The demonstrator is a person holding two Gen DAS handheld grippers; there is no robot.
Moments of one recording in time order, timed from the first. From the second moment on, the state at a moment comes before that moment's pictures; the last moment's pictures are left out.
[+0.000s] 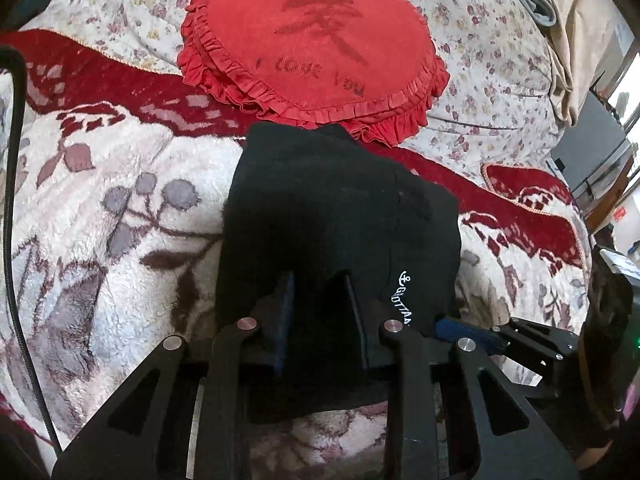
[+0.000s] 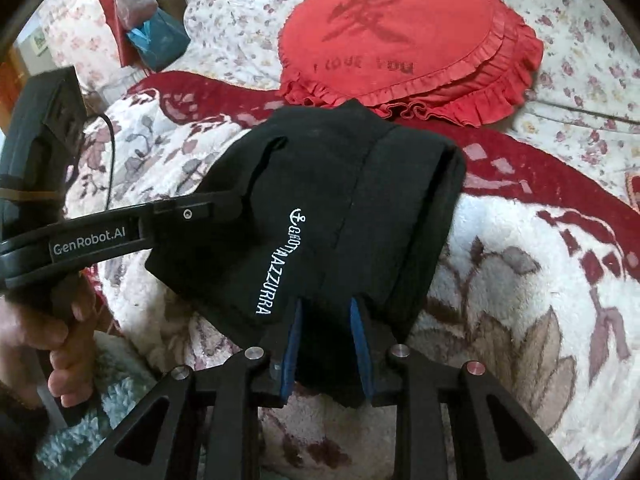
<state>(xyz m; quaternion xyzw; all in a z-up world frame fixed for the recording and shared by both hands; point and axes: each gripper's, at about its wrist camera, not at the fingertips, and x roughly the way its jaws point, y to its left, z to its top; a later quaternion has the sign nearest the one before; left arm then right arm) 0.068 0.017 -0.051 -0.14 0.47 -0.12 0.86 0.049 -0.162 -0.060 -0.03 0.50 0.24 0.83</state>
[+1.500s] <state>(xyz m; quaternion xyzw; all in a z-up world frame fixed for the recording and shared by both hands) -0.032 -0.020 0.008 -0.01 0.34 -0.04 0.94 -0.008 -0.204 -0.052 0.15 0.49 0.12 0.85</state>
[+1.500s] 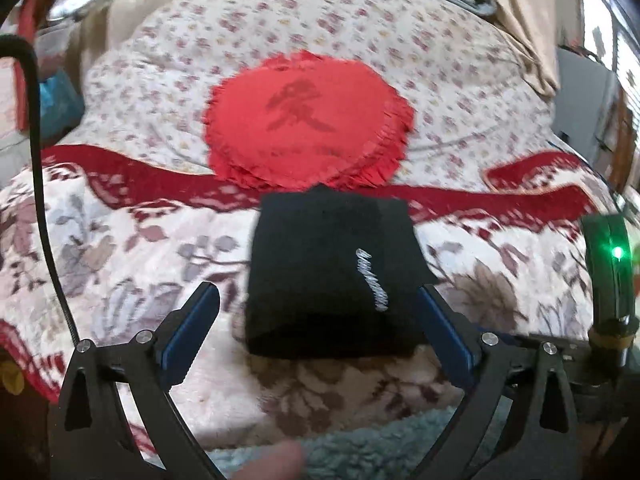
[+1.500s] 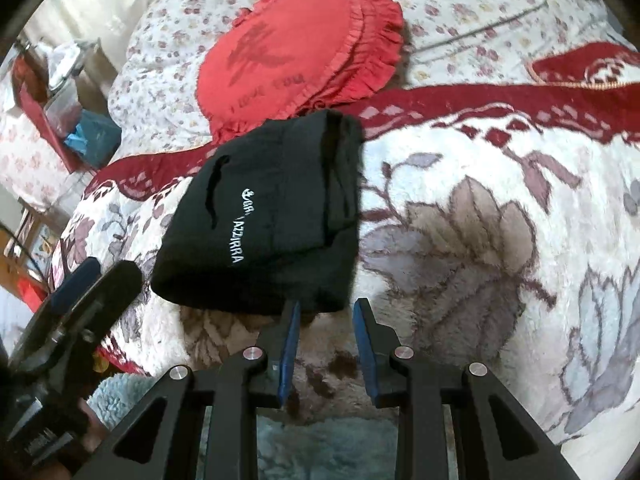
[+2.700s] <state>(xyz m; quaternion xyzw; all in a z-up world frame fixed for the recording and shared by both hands) 0.034 -0.008 -0.016 -0.09 0.44 -0.01 0.89 -0.028 -0.220 -0.026 0.08 0.48 0.11 0.87</state>
